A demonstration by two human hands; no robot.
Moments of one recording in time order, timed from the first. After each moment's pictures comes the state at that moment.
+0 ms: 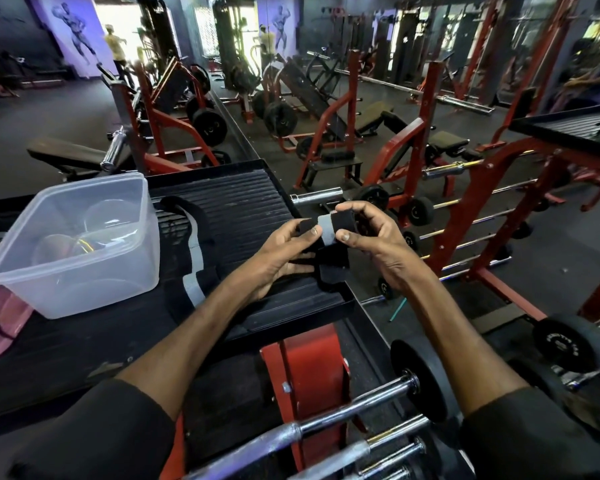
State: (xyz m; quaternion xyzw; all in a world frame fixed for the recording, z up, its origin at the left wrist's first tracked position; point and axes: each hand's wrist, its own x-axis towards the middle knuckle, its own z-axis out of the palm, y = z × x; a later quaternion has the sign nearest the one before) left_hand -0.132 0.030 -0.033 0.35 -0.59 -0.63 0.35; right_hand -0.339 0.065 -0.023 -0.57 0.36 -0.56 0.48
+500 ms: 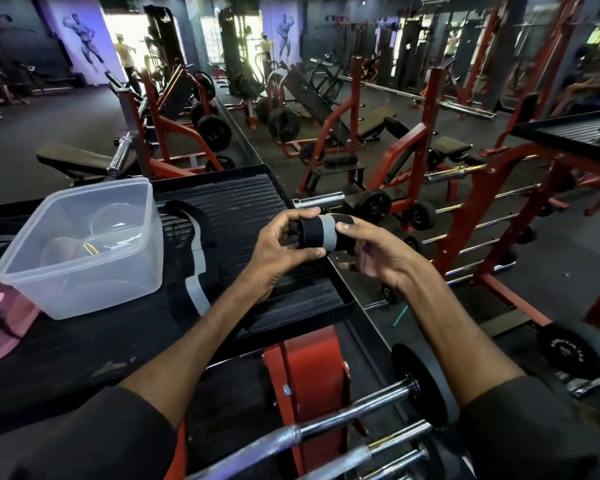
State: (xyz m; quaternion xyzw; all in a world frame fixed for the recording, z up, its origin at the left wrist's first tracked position) left_hand -0.135 0.036 -0.032 0.29 -0.66 -0.46 0.51; right_hand -0.339 0.051 -0.019 -0.49 0.39 -0.45 0.64
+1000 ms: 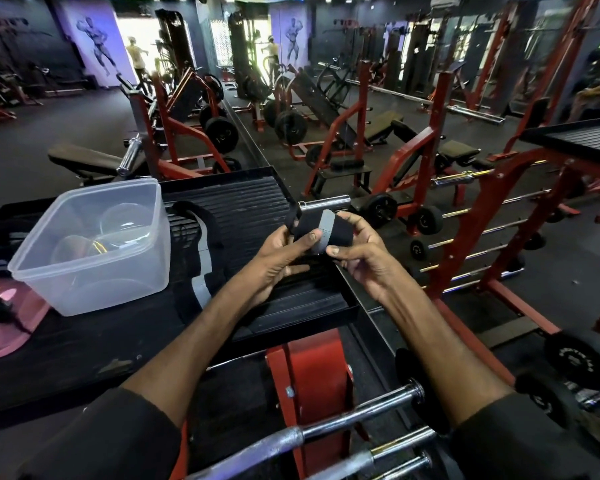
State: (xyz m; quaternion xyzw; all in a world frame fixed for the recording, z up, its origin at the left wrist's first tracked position) left_hand -0.130 0.037 -0.028 0.37 -0.55 -0.62 0.43; right_hand -0.313 0.054 -0.035 -0.43 0.33 -0.58 0.61
